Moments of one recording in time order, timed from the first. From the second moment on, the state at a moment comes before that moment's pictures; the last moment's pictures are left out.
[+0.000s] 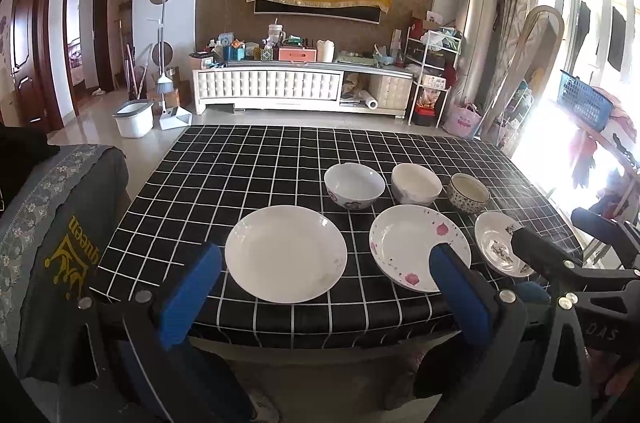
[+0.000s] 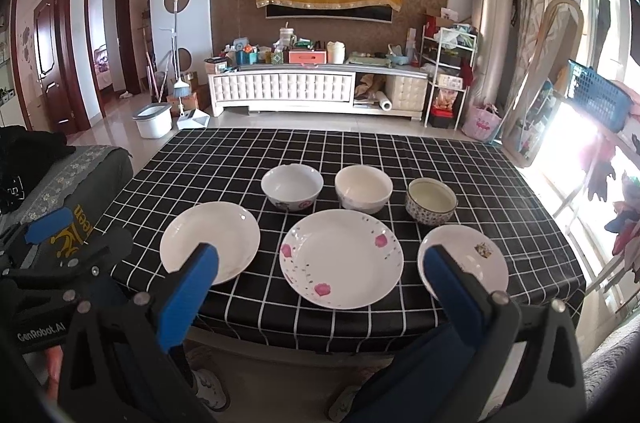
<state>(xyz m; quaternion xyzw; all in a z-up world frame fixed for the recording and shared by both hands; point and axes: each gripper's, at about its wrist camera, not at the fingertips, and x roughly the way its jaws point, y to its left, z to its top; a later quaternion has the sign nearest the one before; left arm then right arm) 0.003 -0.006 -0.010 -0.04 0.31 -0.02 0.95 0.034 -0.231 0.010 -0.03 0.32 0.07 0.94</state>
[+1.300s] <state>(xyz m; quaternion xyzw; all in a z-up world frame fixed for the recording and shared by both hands) -0.003 -0.012 -0.010 -0.04 0.31 -0.03 0.95 0.028 -0.230 0.007 -0.05 0.33 0.07 0.94</state>
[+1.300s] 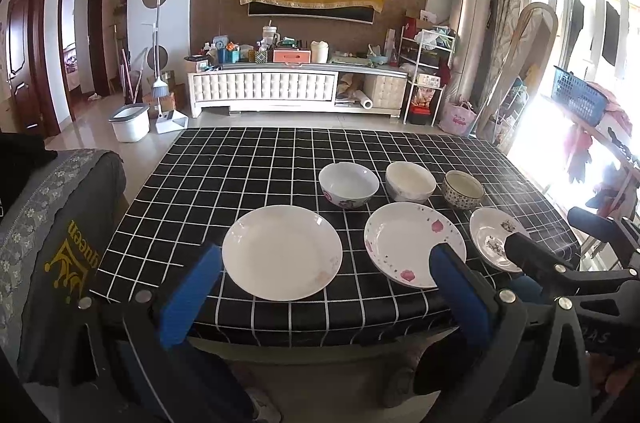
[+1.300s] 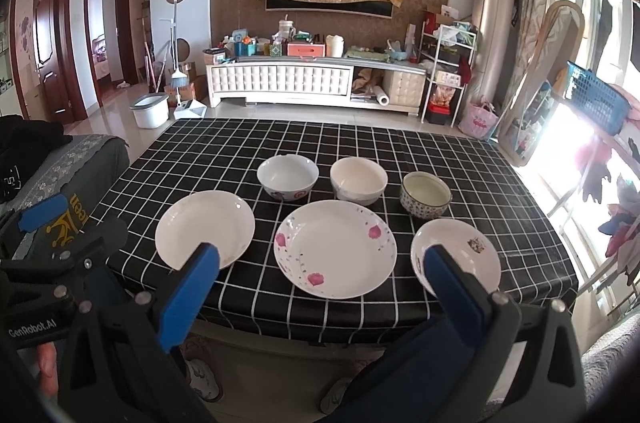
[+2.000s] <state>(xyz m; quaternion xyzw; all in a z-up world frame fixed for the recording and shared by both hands) 0.019 -0.002 0.000 -0.04 0.32 -0.03 0.95 0.047 -0.223 0.009 -0.05 0.34 0.09 0.94</state>
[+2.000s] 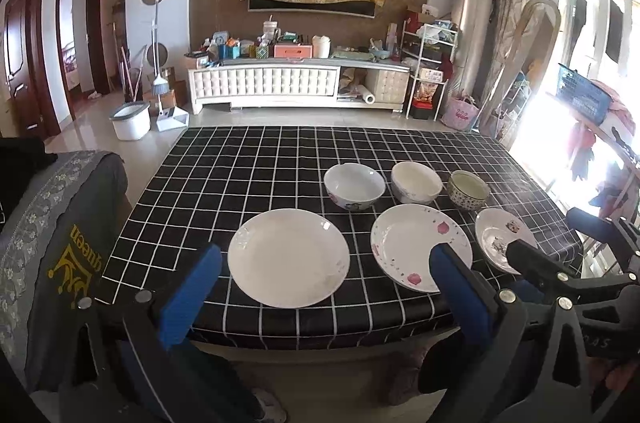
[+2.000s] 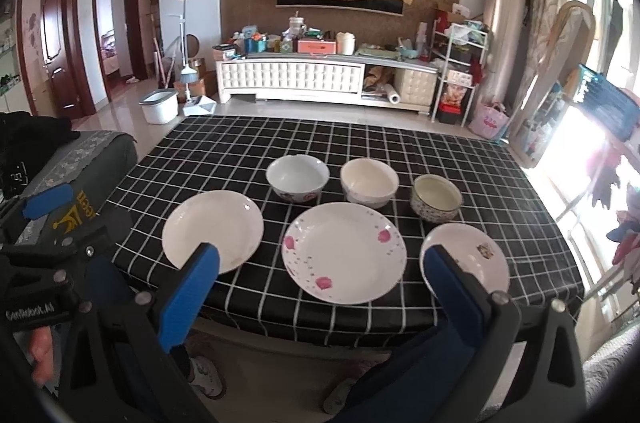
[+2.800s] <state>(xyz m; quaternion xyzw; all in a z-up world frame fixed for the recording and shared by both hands) 0.149 0.110 -0.096 -0.08 0.45 0.05 0.89 0.206 -0.117 -0.095 -0.09 0.47 0.20 0.85</state>
